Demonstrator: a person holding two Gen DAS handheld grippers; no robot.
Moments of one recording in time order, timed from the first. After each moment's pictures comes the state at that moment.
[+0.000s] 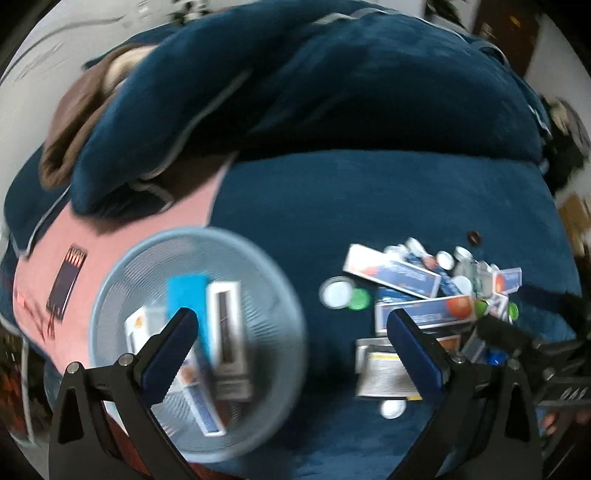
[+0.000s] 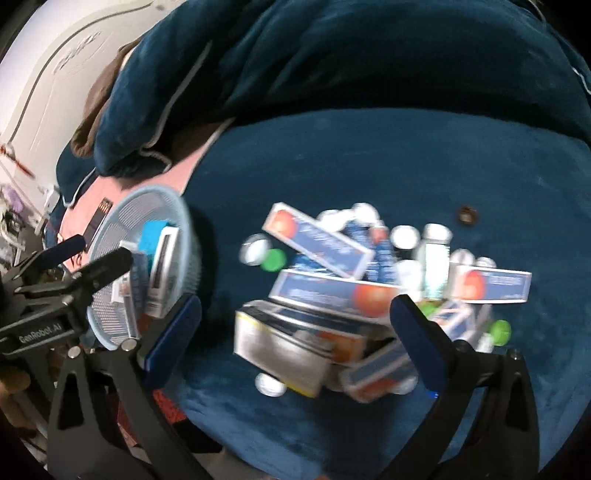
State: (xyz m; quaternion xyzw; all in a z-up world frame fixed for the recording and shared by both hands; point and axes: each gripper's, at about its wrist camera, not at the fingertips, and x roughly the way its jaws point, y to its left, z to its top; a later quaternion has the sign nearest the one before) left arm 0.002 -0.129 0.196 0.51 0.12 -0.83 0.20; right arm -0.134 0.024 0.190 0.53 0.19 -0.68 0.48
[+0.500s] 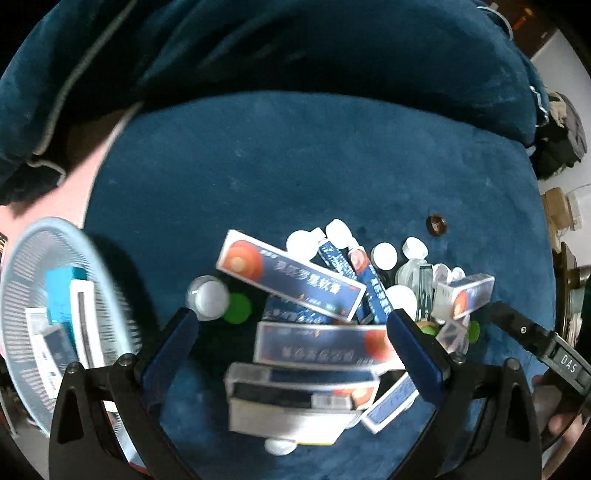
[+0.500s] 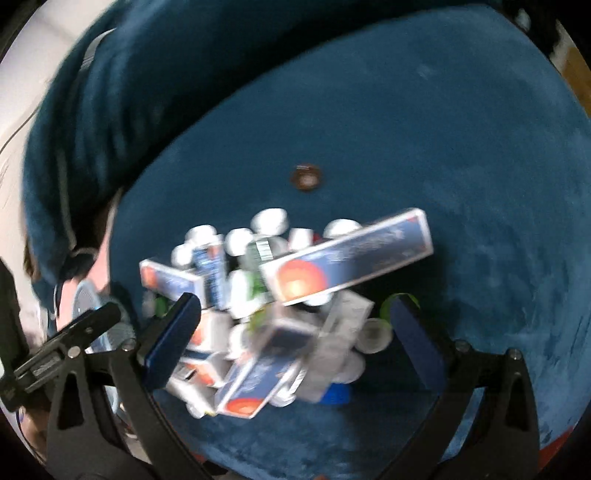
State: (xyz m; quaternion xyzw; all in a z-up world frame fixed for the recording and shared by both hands) left arm -0.108 -0.082 0.128 0.59 0.21 -0.77 0.14; right arm -0.275 0.102 0.119 0.65 0.04 -0.70 0.31
